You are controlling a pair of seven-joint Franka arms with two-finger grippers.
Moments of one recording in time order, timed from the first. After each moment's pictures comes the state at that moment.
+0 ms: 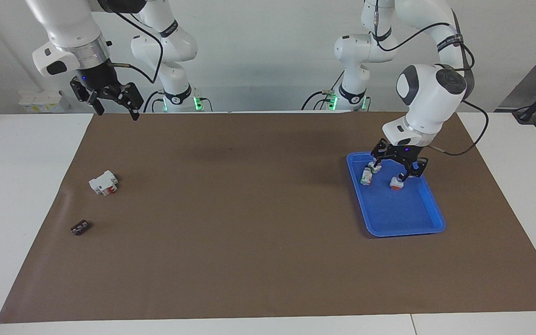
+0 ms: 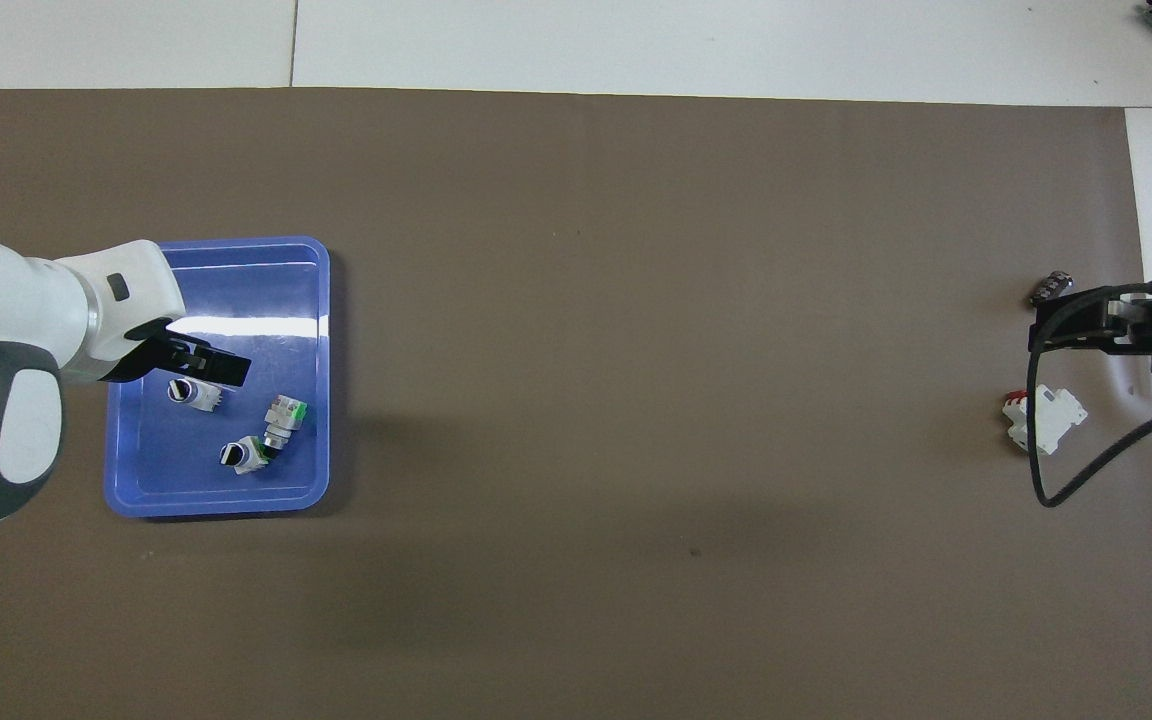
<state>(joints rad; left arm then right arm) -0.08 -0.06 -0.02 -2.05 -0.08 2.05 0.19 0.04 -0.09 0.00 -1.63 -0.02 1.57 0.23</state>
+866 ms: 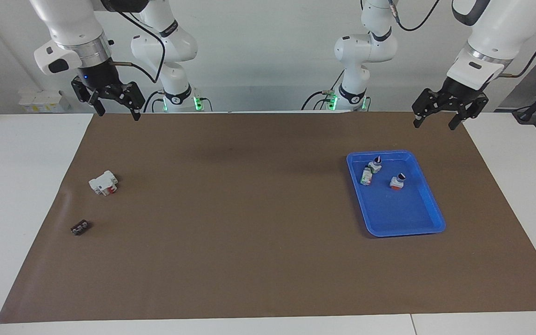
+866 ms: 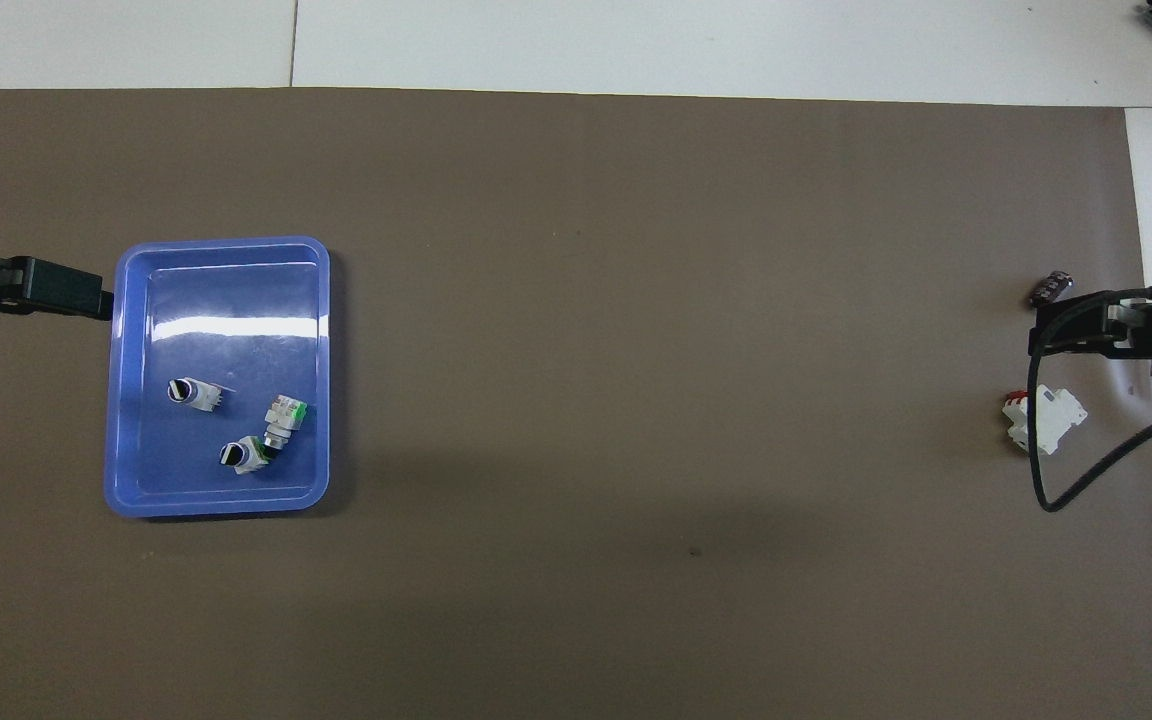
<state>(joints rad) -0.04 0.05 -0.02 -1.44 -0.05 1.53 0.05 0.04 -0.10 0.00 -1.64 -0.02 1.57 0.22</state>
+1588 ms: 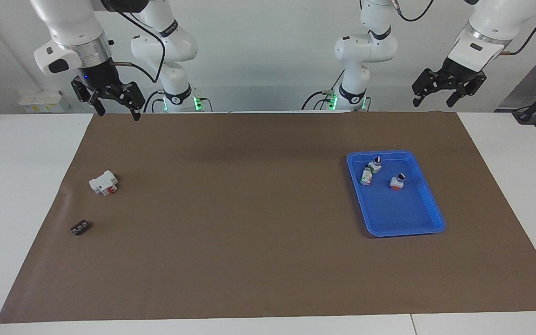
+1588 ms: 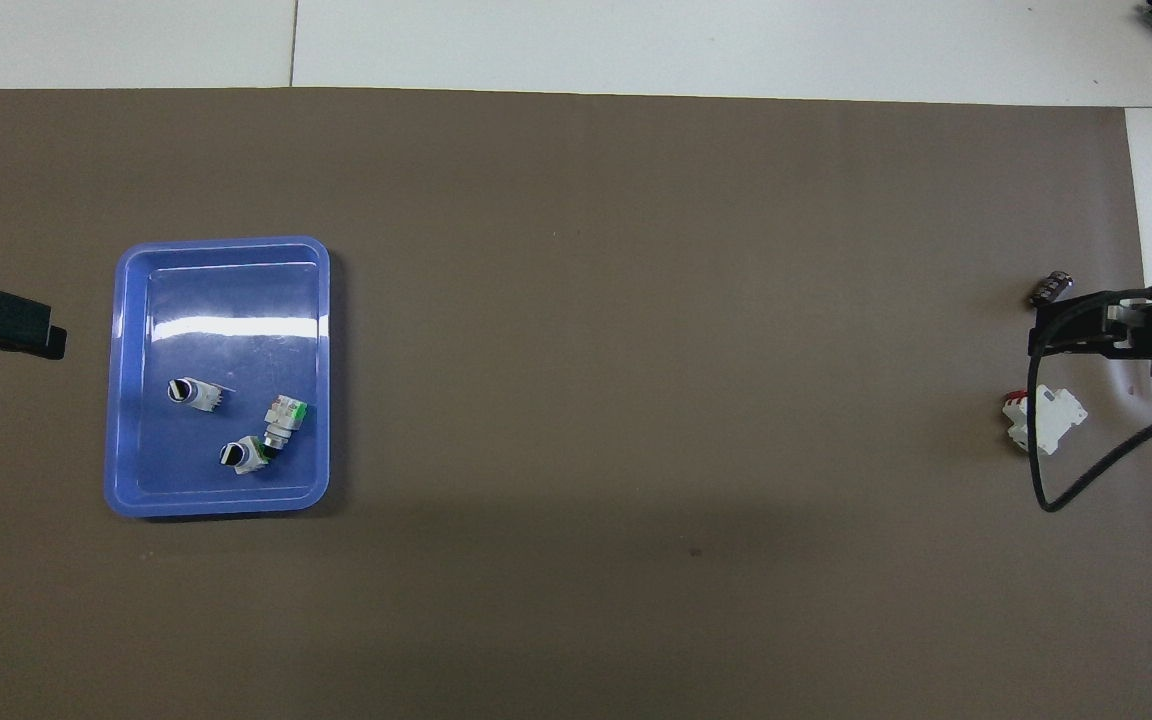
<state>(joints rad) -0.03 -0.05 -0.02 -1.51 -0.04 1.40 -0.01 0.04 -0.10 0.00 -1.64 -0.02 1.57 0.22</state>
